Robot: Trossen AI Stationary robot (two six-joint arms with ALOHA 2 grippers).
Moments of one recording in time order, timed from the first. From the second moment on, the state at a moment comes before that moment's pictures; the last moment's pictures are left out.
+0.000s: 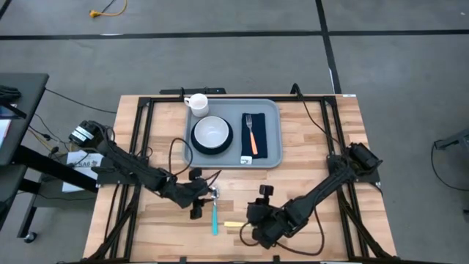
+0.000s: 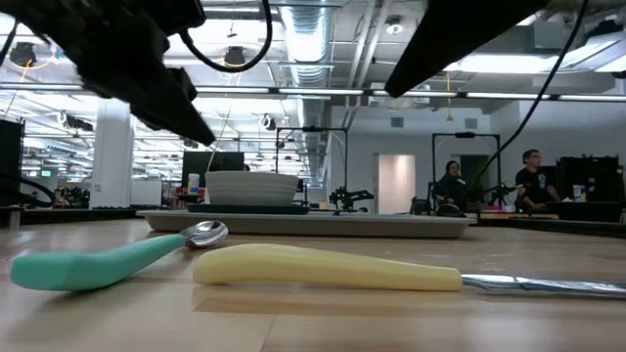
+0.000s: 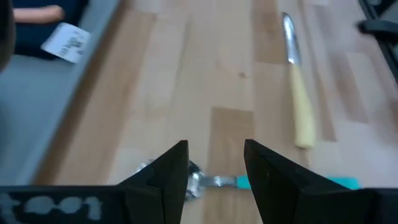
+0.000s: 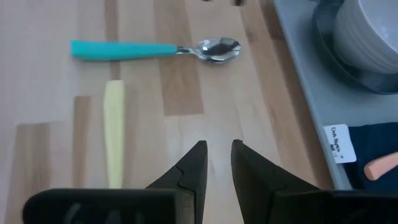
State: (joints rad) left arm -0.51 1.46 0.70 0.04 -0.39 -0.46; right arm 0.65 1.94 1.46 -0.70 0.65 0.53
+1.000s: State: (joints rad) left arm -0.35 1.60 0.65 0.02 -0.33 -0.43; right arm 0.67 1.94 1.46 -0.70 0.65 0.52
